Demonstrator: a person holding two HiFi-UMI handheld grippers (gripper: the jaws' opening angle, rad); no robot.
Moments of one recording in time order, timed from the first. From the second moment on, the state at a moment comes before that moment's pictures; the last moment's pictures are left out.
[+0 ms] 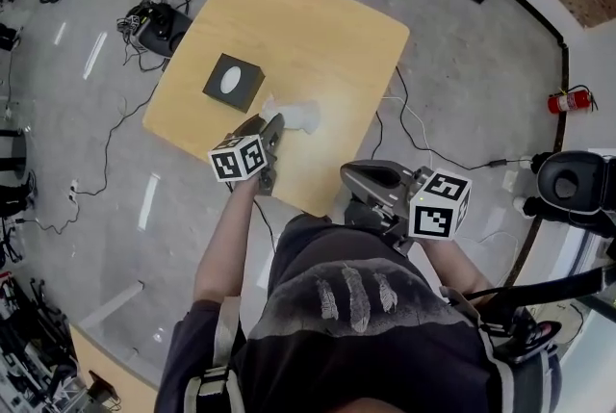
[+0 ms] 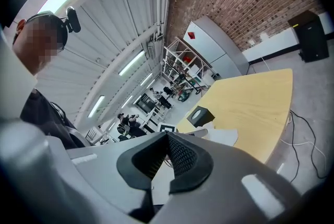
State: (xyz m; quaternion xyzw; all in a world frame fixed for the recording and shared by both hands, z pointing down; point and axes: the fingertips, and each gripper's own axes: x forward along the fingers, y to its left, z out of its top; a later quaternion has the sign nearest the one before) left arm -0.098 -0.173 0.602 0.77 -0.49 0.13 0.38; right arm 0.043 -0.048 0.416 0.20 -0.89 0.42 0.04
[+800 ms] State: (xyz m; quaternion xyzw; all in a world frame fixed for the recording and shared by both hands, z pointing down) left arm -0.162 -0.138 0.615 0.73 -0.52 0.29 0.34; right arm 0.044 -0.068 0.423 0.17 -0.90 0.41 0.02
